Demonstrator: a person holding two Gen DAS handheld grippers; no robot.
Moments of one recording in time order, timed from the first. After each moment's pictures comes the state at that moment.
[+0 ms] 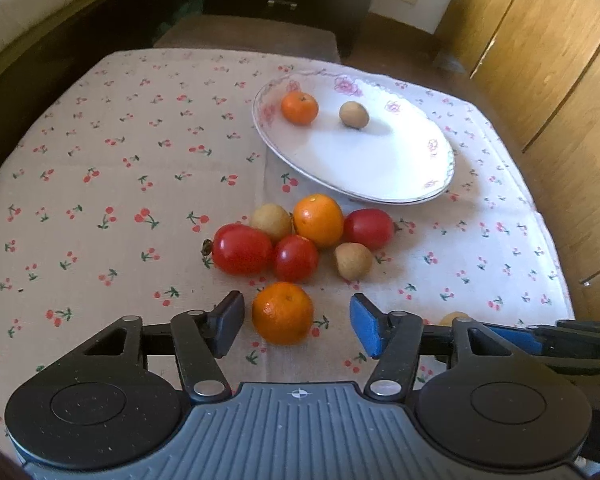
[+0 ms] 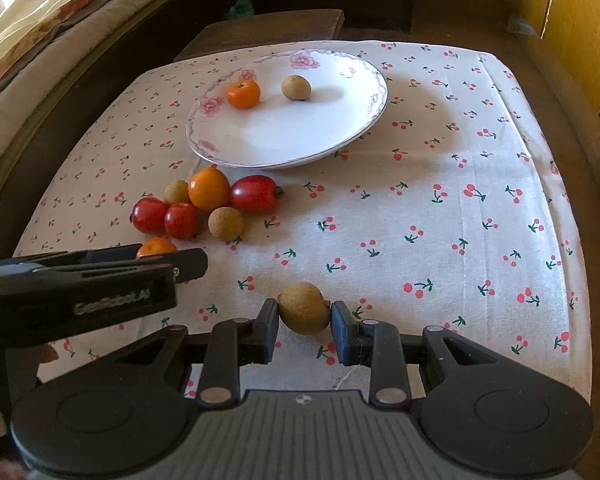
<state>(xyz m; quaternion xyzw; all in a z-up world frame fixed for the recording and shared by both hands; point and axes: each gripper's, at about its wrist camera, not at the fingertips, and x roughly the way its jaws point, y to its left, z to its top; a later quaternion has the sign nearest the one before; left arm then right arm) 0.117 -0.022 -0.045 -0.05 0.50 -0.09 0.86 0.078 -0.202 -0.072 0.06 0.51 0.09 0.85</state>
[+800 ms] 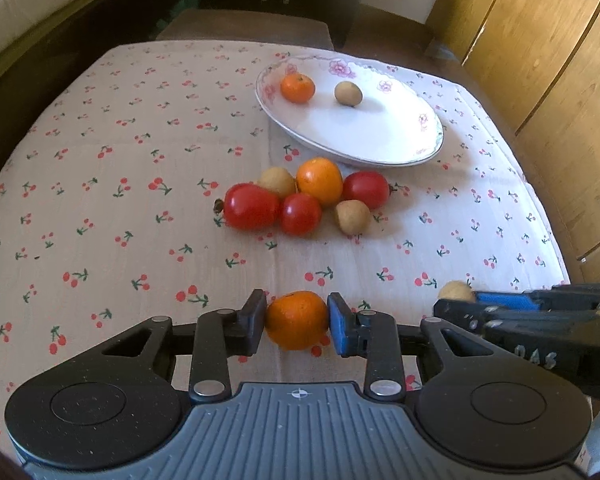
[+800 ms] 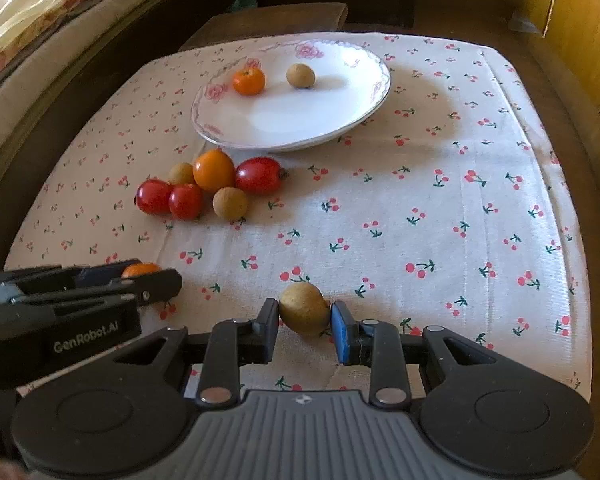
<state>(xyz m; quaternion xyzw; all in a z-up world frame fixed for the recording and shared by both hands) 0.087 -0.015 -0.040 -0.04 0.50 -0.11 0.86 0.068 -0.198 -0.075 0.05 0.52 0.10 0.85</state>
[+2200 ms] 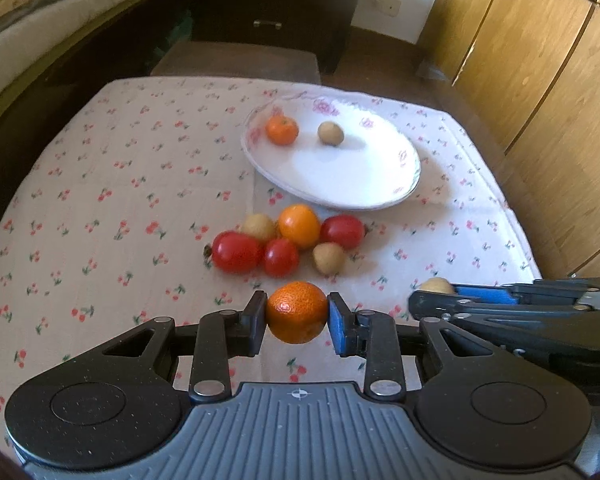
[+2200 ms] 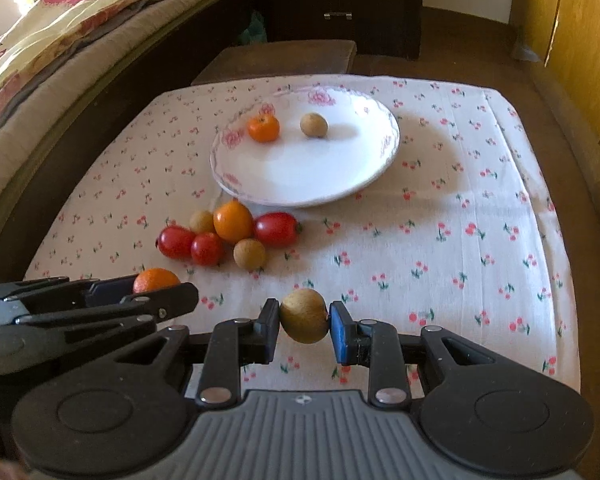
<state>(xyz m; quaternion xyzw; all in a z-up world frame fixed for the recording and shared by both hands) 0.090 -0.024 -0.011 -0.04 0.47 -0.11 0.87 0.077 -0.193 -0.044 0.05 0.48 0.10 0.87</state>
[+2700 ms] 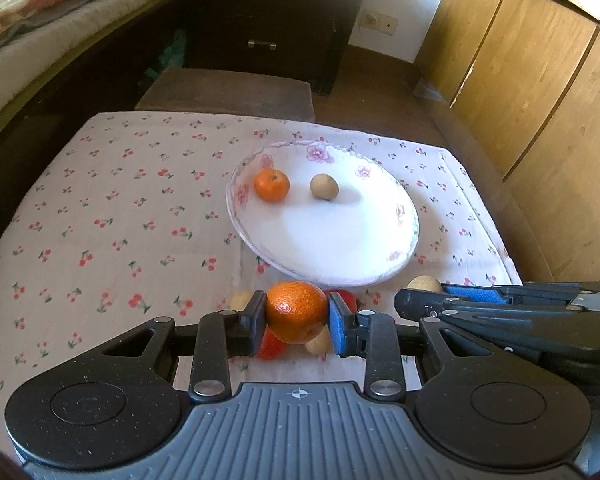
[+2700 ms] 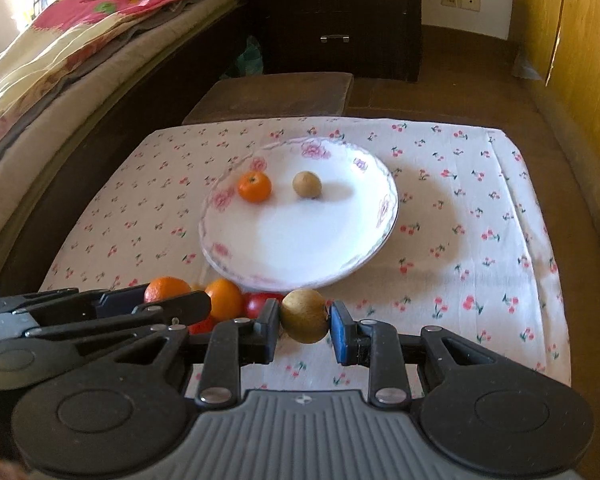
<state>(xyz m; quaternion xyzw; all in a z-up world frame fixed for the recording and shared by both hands) 0.136 -0.033 0.000 -0.05 0.45 -0.12 0.88 0.127 -0.201 -0.027 0.06 0.46 0.10 0.88</state>
